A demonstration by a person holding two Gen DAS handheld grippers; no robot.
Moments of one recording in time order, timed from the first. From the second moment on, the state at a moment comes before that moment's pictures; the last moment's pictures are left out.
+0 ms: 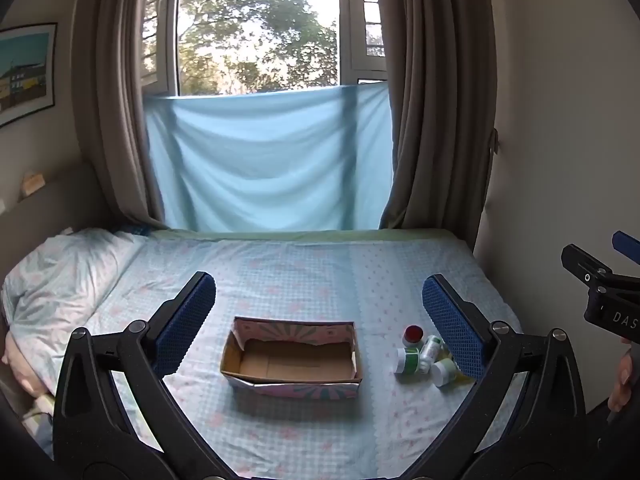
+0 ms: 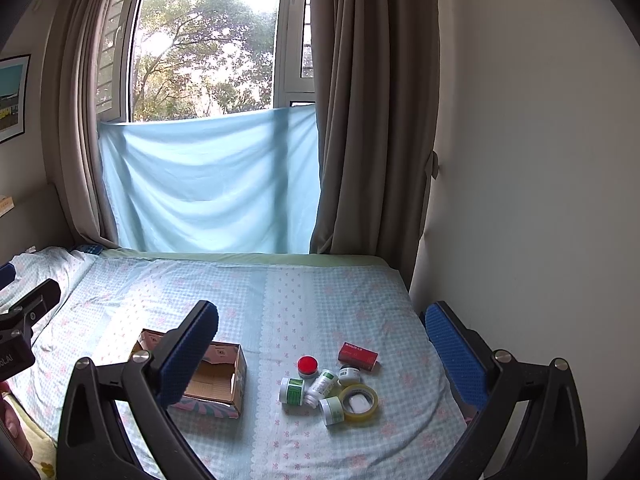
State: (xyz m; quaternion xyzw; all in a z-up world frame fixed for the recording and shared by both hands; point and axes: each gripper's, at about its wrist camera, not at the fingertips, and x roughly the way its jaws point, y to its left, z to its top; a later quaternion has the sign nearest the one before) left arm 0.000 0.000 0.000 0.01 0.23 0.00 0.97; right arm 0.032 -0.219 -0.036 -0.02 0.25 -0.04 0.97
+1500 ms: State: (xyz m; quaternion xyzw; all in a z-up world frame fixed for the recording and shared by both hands) left arm 0.000 0.001 -0.002 0.01 0.22 0.00 0.98; right arm 0.030 -0.219 -0.035 -0.01 0.25 -0.04 0.97
